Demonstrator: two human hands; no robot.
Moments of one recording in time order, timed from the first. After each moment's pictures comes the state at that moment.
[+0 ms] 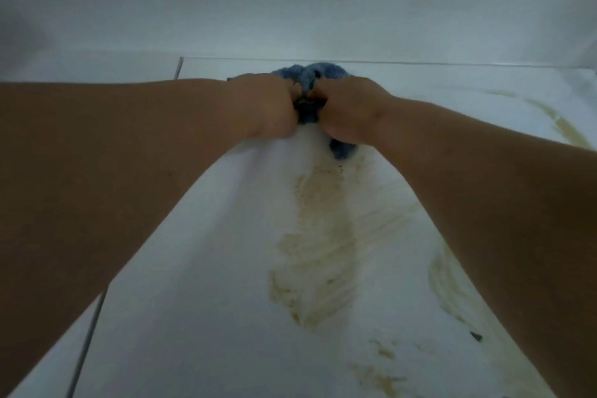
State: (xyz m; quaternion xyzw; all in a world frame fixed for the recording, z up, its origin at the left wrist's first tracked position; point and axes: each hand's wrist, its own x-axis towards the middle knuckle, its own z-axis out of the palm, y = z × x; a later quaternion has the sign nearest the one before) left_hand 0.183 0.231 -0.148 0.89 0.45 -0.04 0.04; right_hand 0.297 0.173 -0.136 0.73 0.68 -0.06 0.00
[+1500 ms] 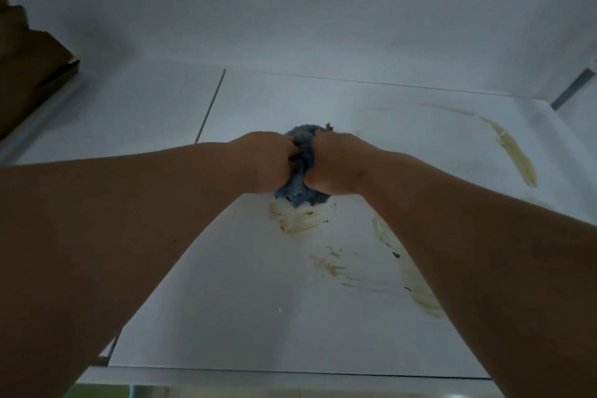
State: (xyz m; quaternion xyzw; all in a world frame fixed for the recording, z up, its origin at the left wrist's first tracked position) left_hand 0.136 0.087 -0.124 0.87 0.47 -0.06 0.13; right_hand 0.268 0.054 -0.115 0.64 0.75 -0.13 0.06
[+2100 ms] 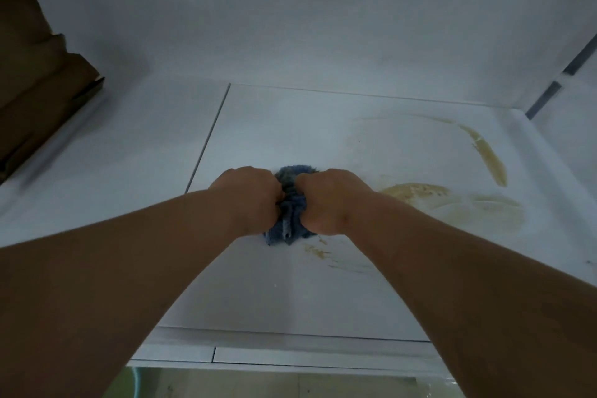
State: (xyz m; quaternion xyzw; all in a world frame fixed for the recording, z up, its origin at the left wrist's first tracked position) left_hand 0.120 0.031 -0.130 0.87 0.47 -0.16 0.00; right_hand 0.259 -0.003 -0.118 0.61 0.79 -0.08 0.09
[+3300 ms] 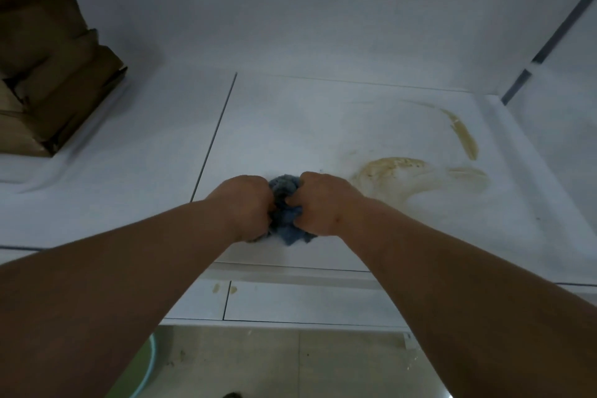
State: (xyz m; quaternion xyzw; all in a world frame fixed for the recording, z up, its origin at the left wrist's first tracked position) left_hand 0.091 -0.038 -0.133 0.86 0.49 -0.13 0.05; right_hand 0.241 -0.058 -0.135 0.59 0.79 -0.08 0.10
